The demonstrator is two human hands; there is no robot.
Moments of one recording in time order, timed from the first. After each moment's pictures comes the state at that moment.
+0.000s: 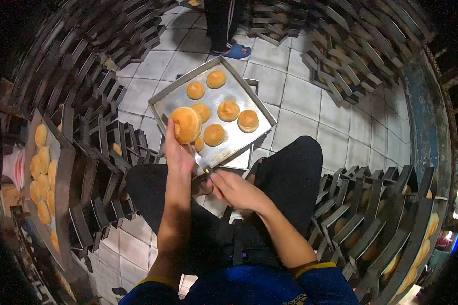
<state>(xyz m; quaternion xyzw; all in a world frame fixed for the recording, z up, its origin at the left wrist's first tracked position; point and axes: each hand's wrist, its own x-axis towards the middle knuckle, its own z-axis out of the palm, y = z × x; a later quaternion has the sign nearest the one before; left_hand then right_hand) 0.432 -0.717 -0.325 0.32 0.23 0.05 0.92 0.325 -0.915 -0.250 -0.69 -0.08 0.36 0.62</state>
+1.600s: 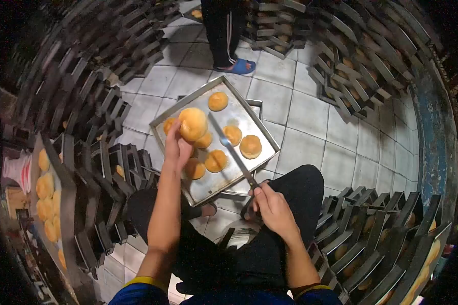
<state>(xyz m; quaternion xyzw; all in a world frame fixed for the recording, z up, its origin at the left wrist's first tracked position) 0.551 -0.706 -0.354 0.39 0.09 -0.04 0.92 0.359 -1.002 -0.253 -0.82 0.02 0.15 0.55</state>
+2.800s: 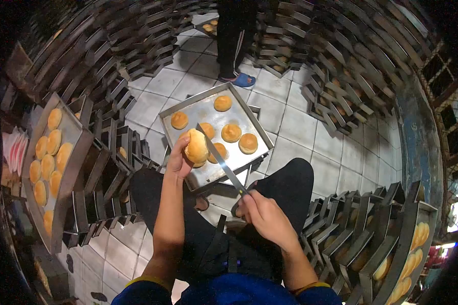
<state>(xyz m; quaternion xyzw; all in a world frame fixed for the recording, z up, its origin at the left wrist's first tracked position) 0.409 -0.677 -0.300 0.36 0.04 -0.12 0.92 0.261 -0.953 -0.153 -0.84 -0.04 0.19 0.51</state>
